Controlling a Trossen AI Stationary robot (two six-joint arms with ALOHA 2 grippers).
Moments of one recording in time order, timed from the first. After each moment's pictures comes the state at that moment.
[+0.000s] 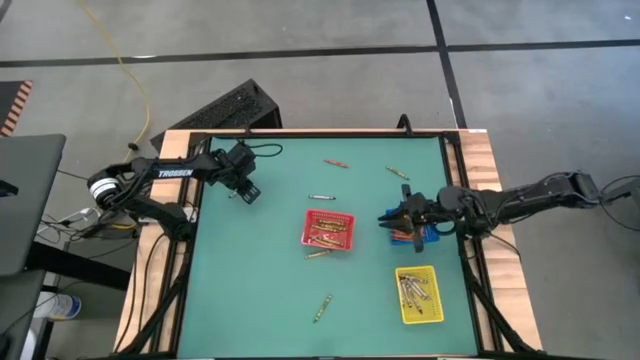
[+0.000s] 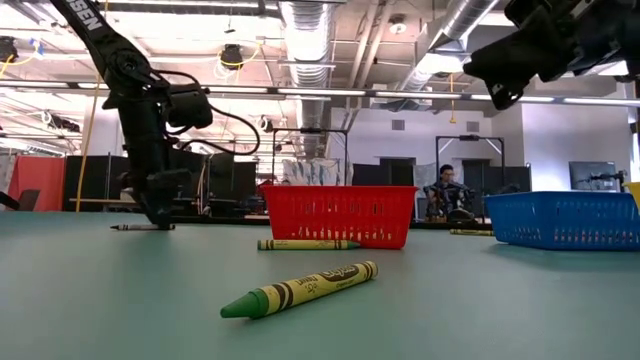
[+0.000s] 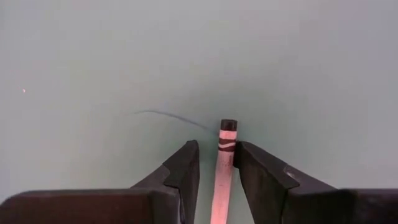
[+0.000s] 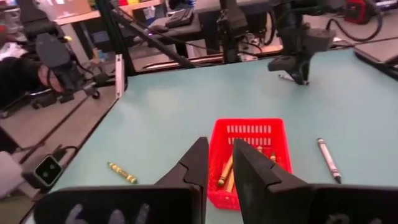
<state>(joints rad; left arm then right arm) 0.69 1.42 0.56 -0.34 -0.06 -0.09 0.09 0.72 0.33 0.21 -0.02 0.17</state>
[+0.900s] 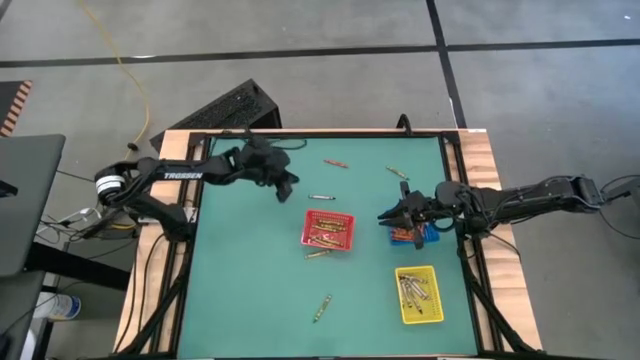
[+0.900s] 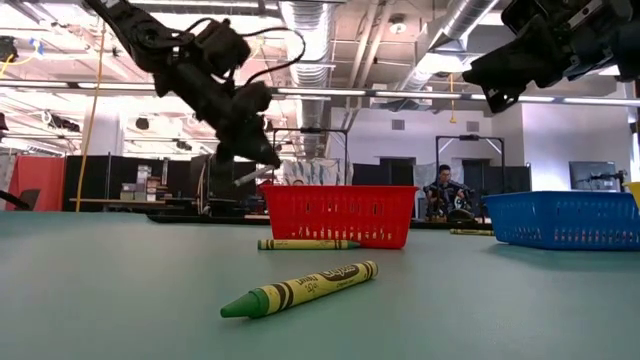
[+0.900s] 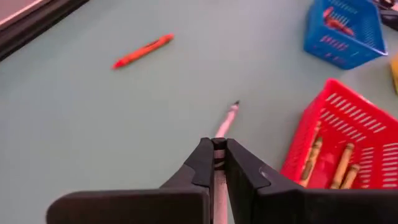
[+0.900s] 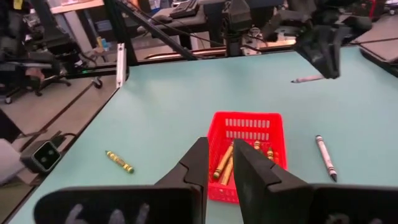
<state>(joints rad) 0.44 1.43 0.74 0.12 0.18 -0.20 0.03 0.72 0.33 0.18 -0.11 0.12</state>
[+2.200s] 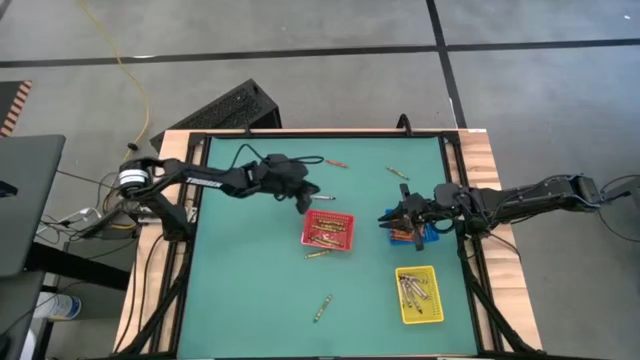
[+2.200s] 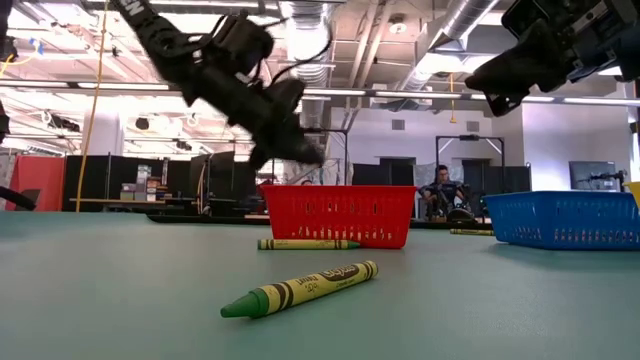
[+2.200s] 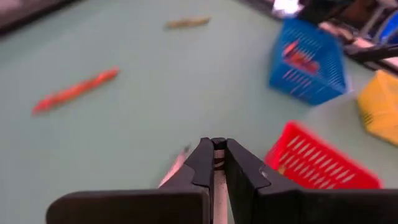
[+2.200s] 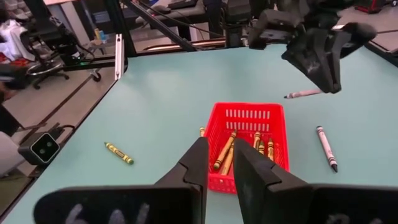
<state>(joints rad) 0.28 1.63 0.83 0.38 0.09 -0.31 0.03 0.72 0.33 0.15 -0.10 0.12</state>
